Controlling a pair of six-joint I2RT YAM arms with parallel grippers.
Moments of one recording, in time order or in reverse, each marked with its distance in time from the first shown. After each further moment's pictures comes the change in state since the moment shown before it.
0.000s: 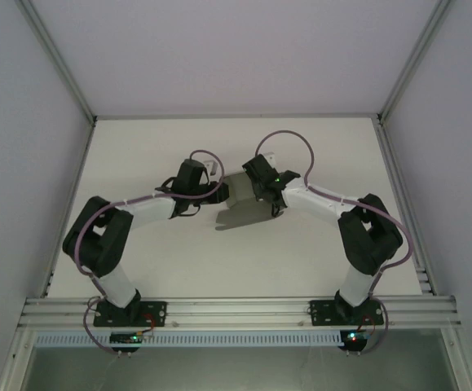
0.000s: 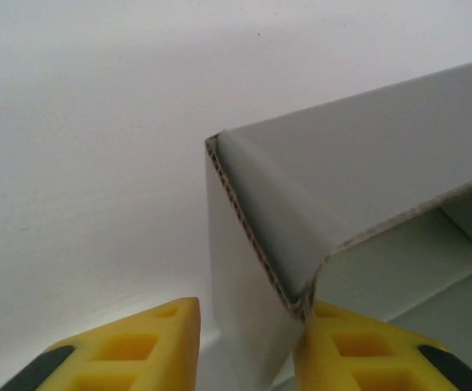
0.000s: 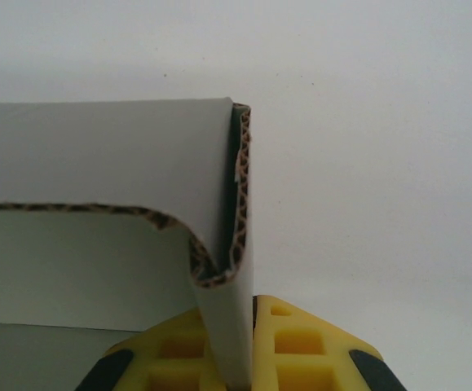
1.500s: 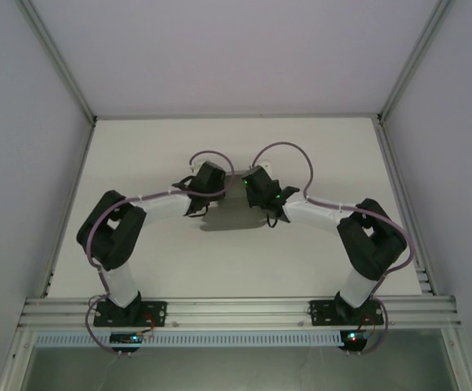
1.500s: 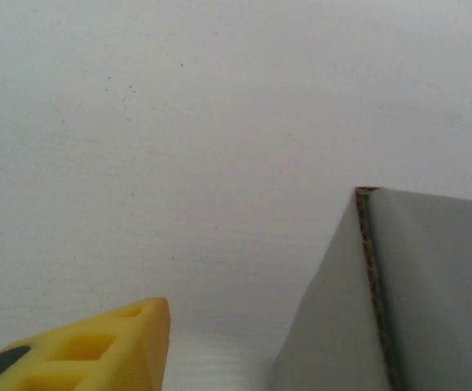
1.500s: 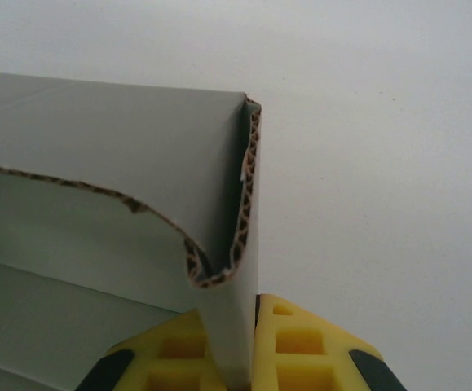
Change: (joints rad) left arm -0.099 0.060 0.102 -0.193 -0.549 -0.138; right arm 0.040 -0.036 -0.163 0.275 -0.061 0.011
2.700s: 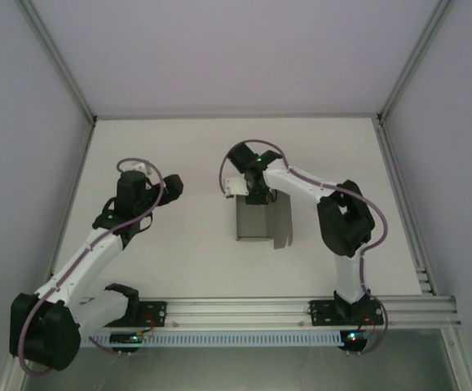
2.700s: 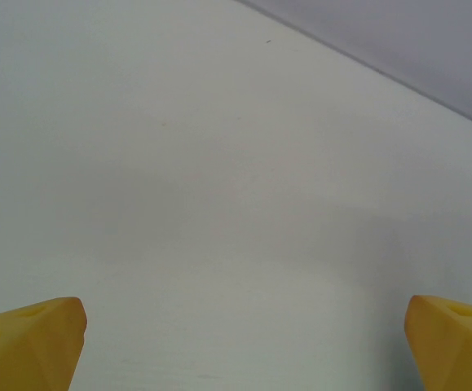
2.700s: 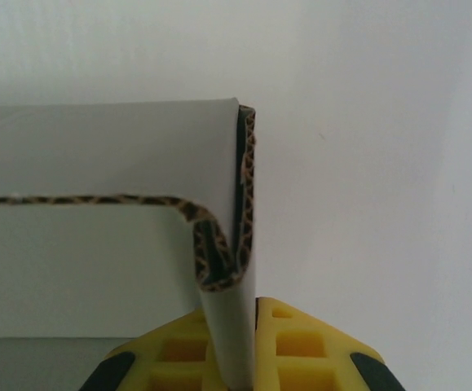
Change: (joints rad) left arm 0.348 -0.751 -0.356 -0.105 0.253 0.106; right arm -0.019 0.283 0.547 -0.714 -0.225 -1.323
